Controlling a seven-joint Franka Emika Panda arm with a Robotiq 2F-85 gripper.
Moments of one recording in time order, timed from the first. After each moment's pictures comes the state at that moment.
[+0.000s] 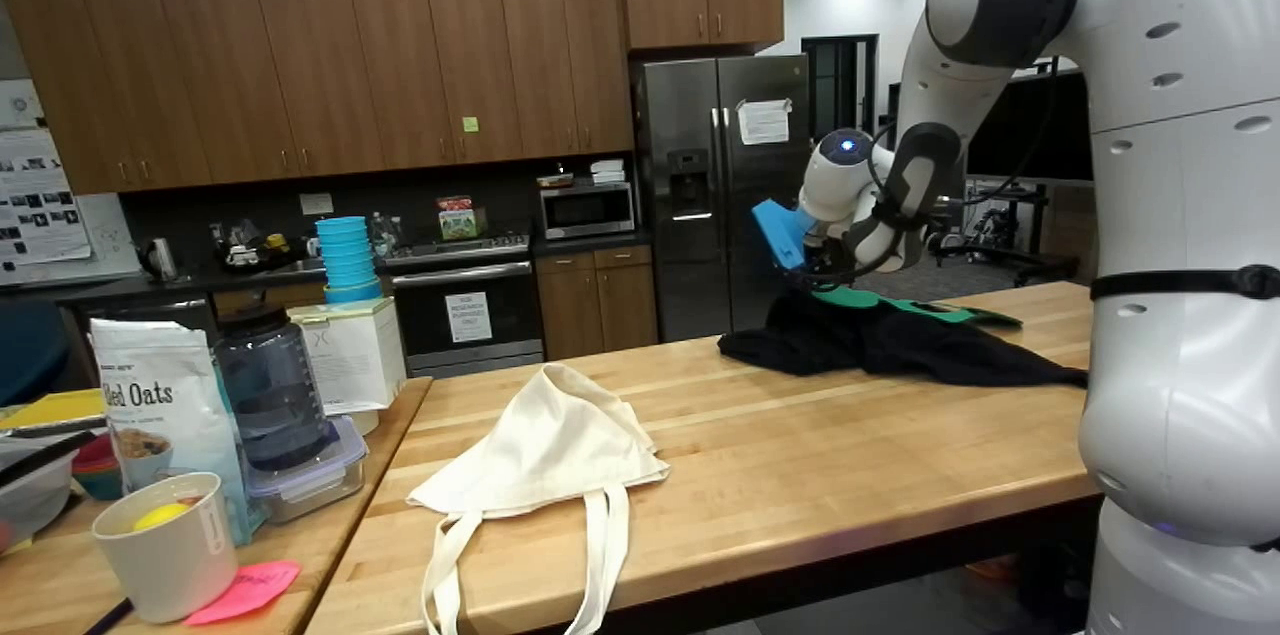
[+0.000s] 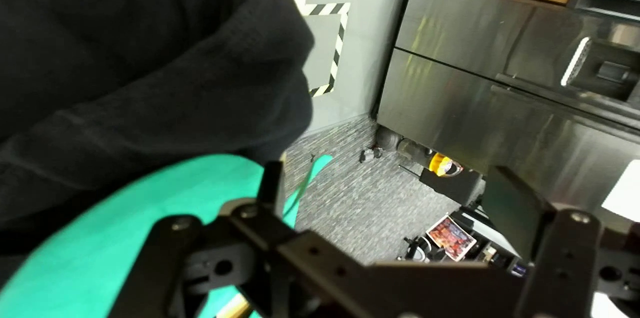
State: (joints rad) arm 0.35 0.15 -0.59 -2.17 -1.09 3.18 2.49
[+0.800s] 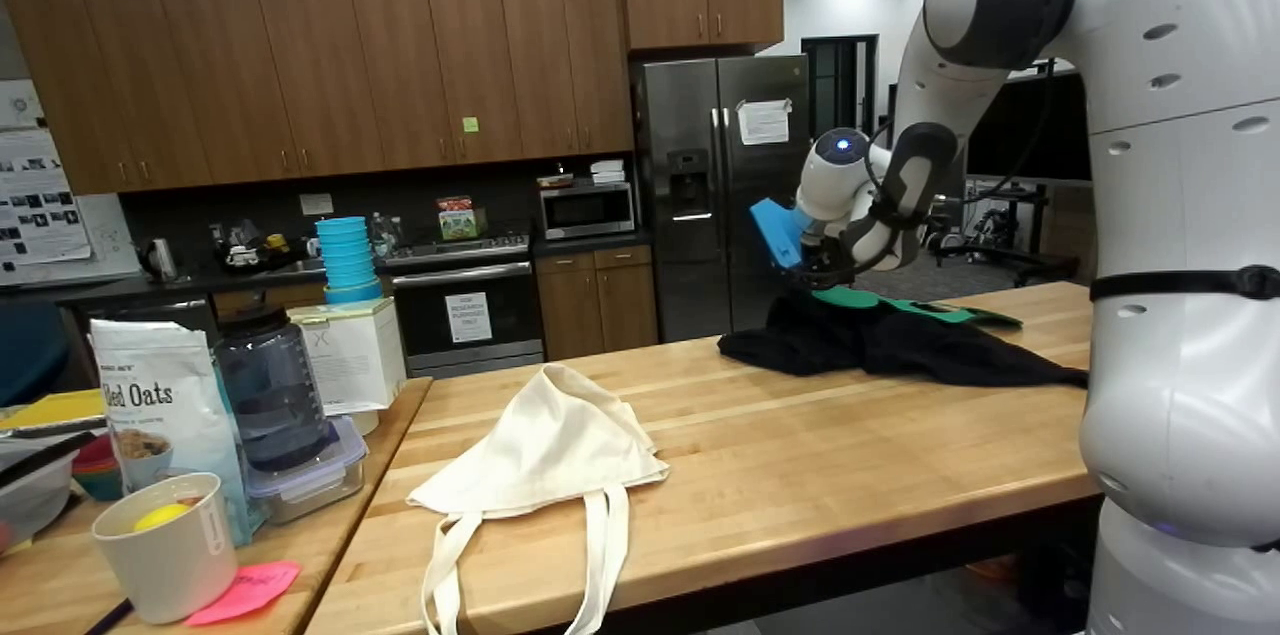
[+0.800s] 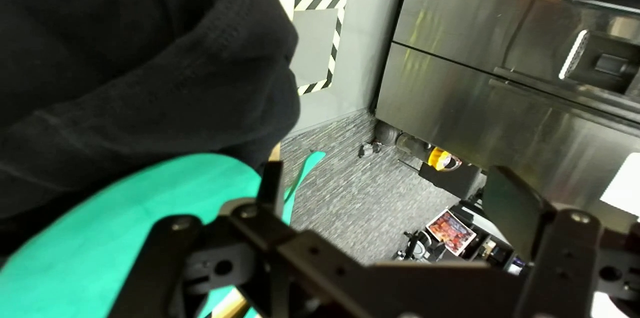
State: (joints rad) arm 0.35 0.16 -0.59 -2.15 -1.09 3.16 2.50
